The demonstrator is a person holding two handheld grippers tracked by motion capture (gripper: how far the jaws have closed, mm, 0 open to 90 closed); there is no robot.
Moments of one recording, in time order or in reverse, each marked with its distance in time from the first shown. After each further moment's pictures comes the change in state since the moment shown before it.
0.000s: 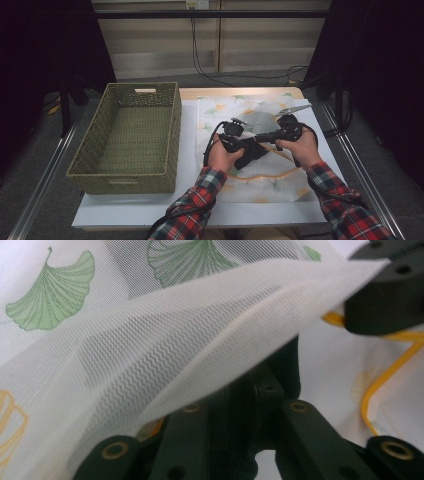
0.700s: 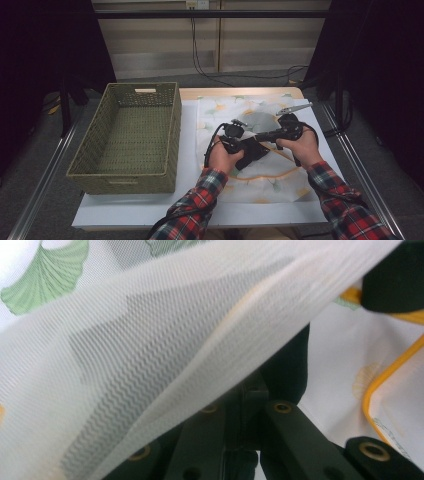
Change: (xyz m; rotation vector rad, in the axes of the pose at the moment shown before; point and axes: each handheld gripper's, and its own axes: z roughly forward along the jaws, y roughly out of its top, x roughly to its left) left arm 0.001 -0.001 0.006 0.027 0.007 -0.014; right arm -0.002 0.001 -0.001 -0.004 0.007 0.000
